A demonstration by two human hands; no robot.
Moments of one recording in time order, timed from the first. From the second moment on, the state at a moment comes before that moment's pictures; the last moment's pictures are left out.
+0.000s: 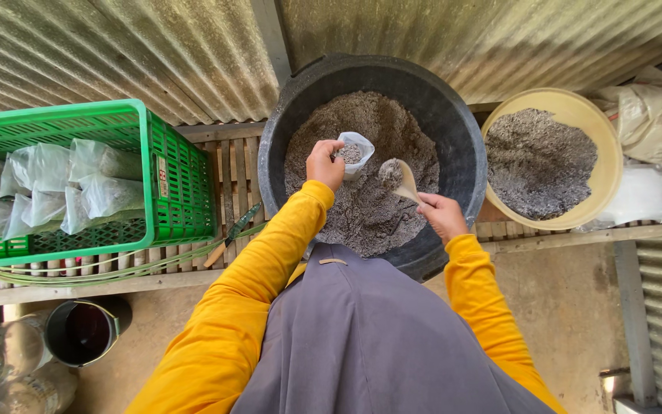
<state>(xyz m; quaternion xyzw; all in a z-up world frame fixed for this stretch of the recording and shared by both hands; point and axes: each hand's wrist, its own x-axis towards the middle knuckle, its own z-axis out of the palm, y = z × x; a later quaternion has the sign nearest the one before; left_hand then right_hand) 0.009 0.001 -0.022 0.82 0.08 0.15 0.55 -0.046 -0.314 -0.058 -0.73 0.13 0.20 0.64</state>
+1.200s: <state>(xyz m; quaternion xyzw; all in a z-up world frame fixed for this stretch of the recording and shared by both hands) 0.007 0.004 -0.009 0.84 0.08 0.12 0.53 -0.058 -0.273 -0.102 -0.95 0.11 0.29 0.09</state>
